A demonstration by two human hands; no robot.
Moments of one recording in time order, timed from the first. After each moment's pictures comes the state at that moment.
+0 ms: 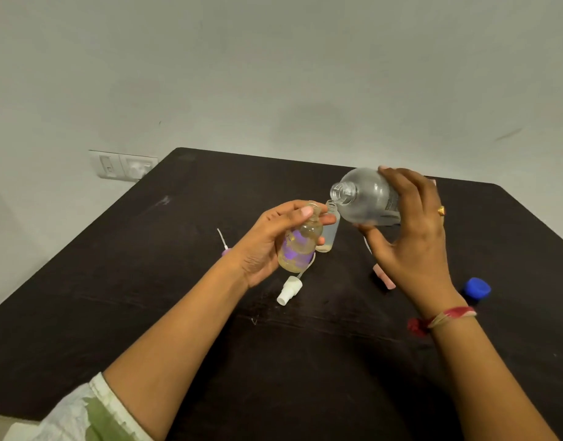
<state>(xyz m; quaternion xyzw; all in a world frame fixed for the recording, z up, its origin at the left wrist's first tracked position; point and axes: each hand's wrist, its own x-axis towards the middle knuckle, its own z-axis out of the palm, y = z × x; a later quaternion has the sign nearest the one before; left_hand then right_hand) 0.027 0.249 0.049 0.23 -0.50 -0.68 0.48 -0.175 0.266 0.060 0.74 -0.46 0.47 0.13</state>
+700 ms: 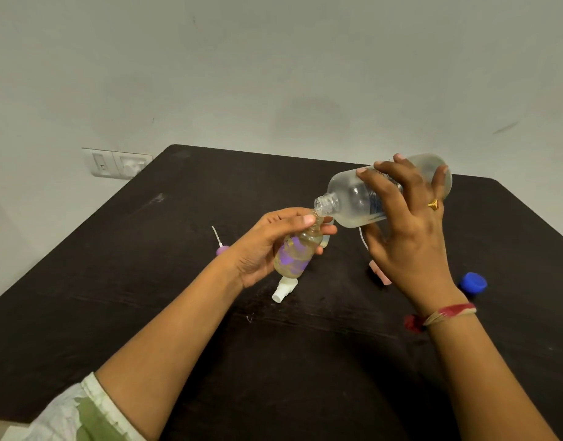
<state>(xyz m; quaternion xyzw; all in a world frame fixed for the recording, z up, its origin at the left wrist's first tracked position) 0.026 0.250 0.045 0.23 -0.51 -0.71 0.43 -0.173 0.271 0.069 0.77 -0.46 0.39 0.24</state>
